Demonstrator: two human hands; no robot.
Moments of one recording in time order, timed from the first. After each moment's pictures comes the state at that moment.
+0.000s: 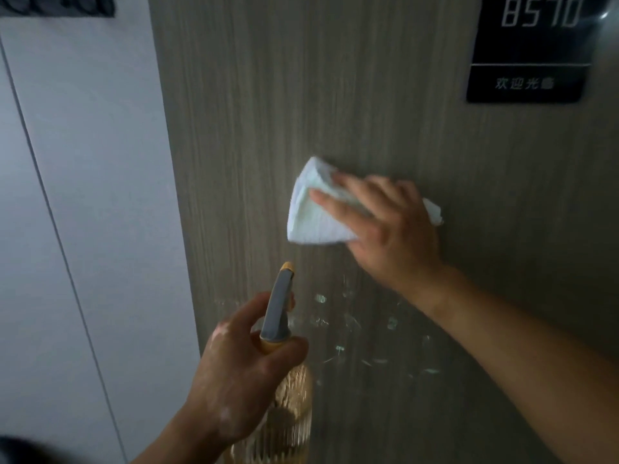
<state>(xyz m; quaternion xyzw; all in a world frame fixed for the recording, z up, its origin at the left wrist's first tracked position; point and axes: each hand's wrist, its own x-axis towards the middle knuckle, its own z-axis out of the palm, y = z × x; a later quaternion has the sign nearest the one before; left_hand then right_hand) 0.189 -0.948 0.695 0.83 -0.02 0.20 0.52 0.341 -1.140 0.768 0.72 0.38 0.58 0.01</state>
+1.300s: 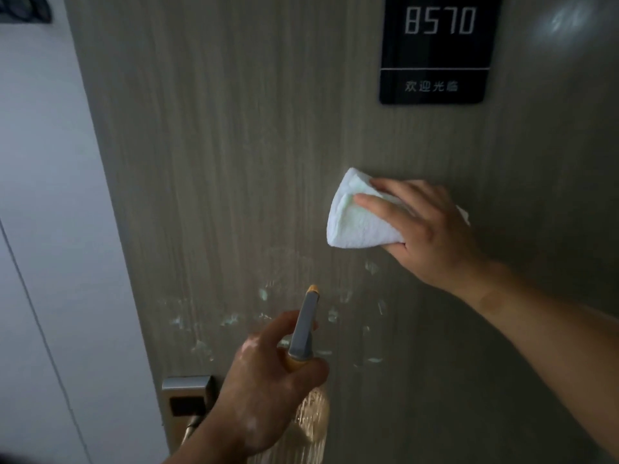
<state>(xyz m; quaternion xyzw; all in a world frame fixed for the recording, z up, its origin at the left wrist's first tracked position) 0.193 -1.043 0.682 0.85 -0.06 0.14 0.51 0.345 -1.283 0.769 0.75 0.38 0.54 -0.01</state>
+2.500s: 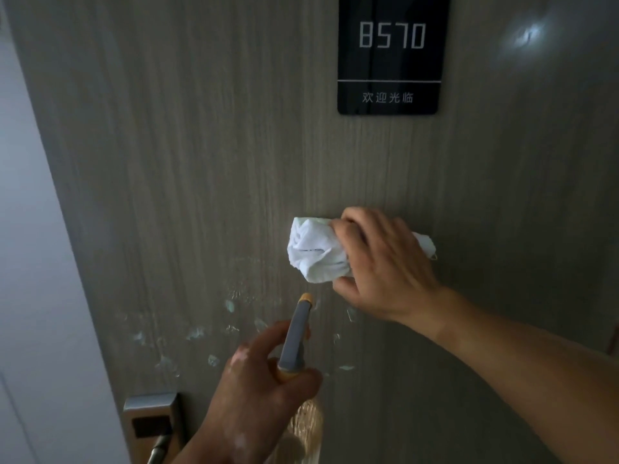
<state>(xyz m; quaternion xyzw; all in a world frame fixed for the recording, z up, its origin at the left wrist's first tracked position) 0.198 -1.075 0.687 0.83 -0.08 0.15 0.53 0.325 -1.273 0.745 0.79 0.33 0.51 0.01</state>
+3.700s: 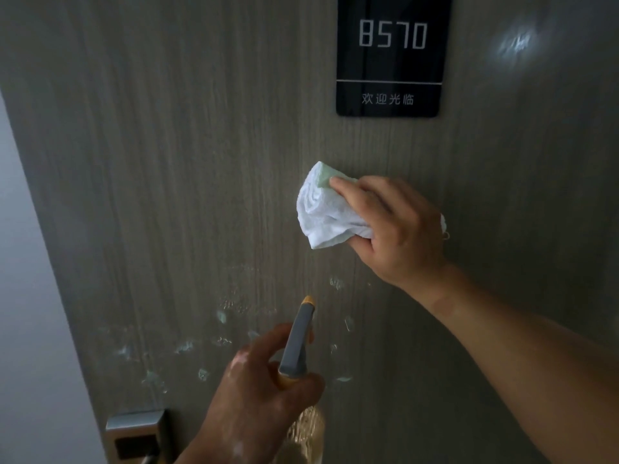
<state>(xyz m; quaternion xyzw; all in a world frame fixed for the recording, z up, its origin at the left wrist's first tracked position) 0.217 -1.073 0.686 0.82 -0.10 0.13 0.55 0.354 -1.283 0.779 0.68 0.34 0.65 -0.06</state>
